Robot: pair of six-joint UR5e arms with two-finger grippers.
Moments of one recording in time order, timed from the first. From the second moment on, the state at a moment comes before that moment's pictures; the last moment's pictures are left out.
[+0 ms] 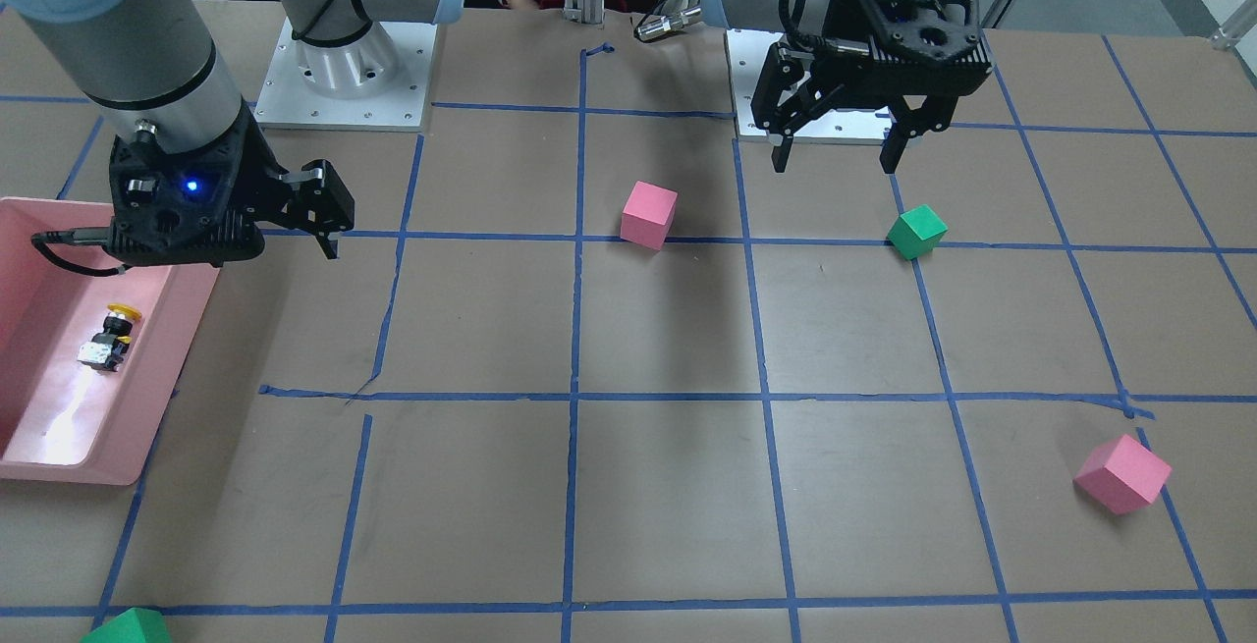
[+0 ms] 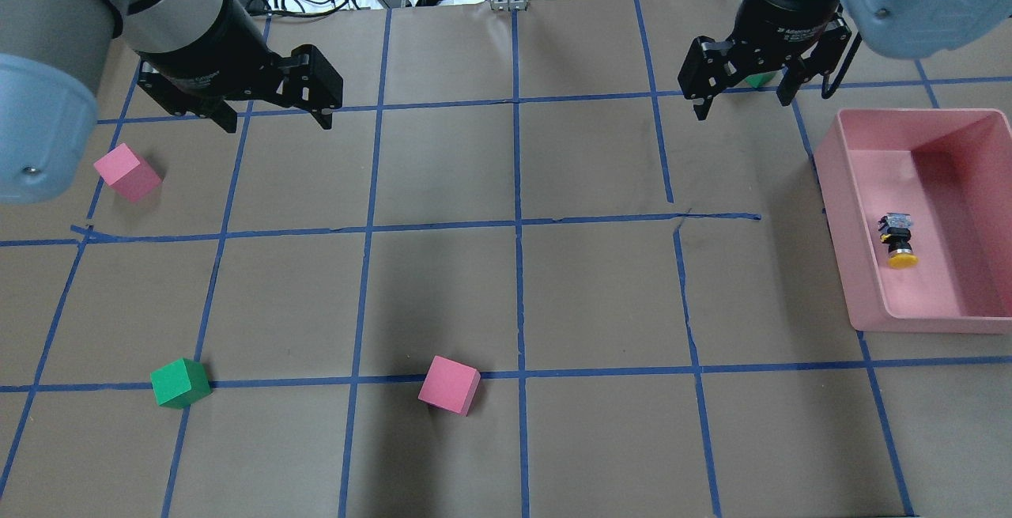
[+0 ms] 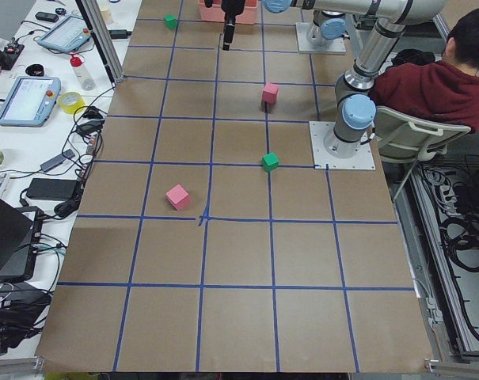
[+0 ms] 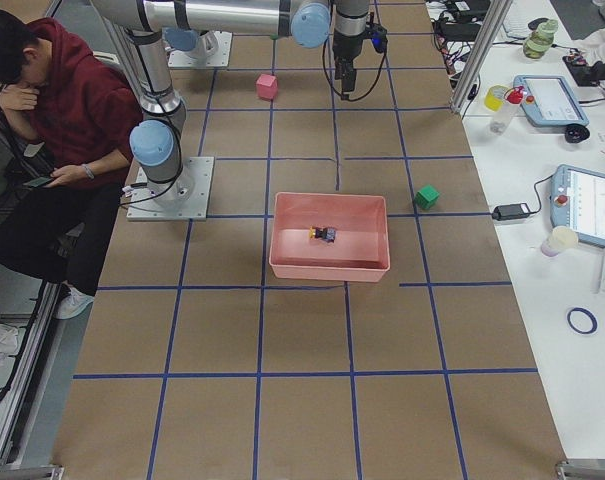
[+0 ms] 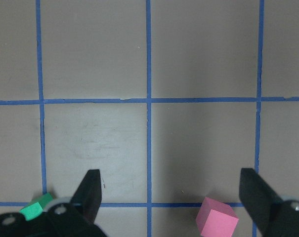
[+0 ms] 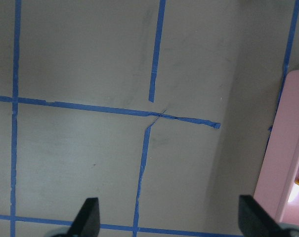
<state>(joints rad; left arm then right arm) -1.64 -1.48 -1.61 -1.44 1.61 -0.08 1.57 -1.45 1.52 -1.63 -1.60 -0.13</state>
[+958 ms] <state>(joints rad) -1.64 -1.46 -1.64 -1.44 1.61 -0.08 1.55 -1.43 1.52 -1.63 -1.63 -0.13</state>
